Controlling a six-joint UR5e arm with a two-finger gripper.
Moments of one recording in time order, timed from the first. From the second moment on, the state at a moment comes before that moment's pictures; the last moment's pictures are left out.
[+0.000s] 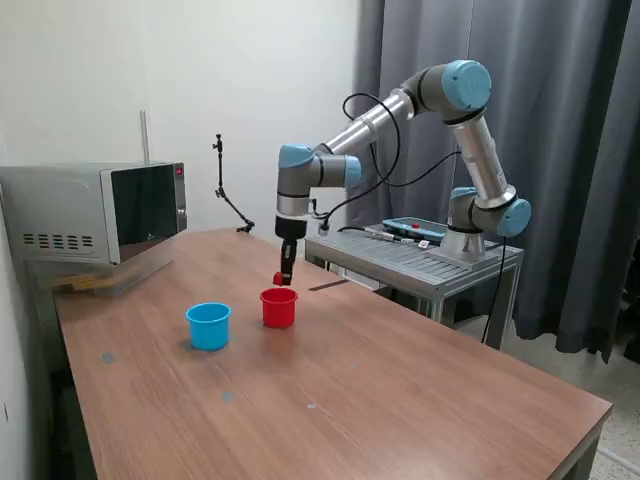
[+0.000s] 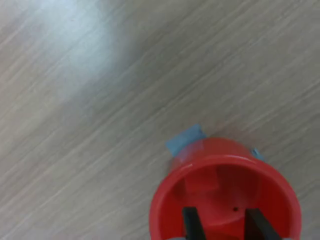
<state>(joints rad) -0.28 -0.96 1.52 -2.16 -1.66 -2.70</state>
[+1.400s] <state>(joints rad) -0.16 -1.17 1.52 -1.95 -1.67 -2.81</state>
